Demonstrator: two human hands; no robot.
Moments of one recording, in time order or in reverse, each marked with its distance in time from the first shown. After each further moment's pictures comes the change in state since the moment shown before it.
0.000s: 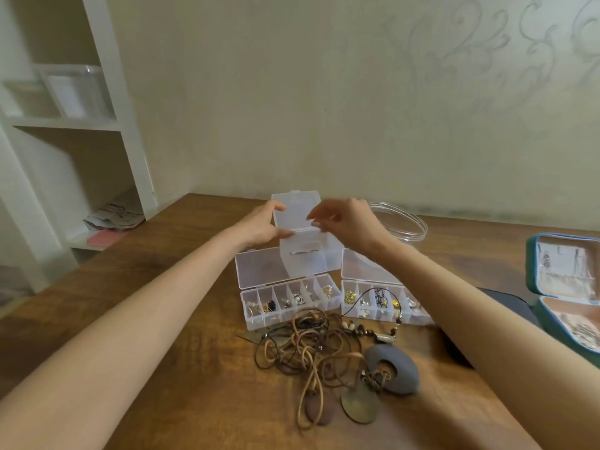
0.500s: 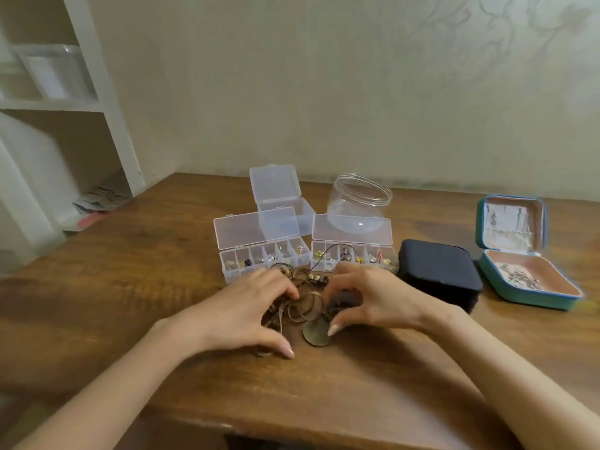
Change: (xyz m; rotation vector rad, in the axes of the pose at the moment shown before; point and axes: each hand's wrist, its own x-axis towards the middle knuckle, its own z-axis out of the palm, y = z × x) left_hand -0.206 0.036 0.050 0.350 -0.317 0.416; right_hand -0.169 0.006 -0.033 0.013 -0.515 -0.130
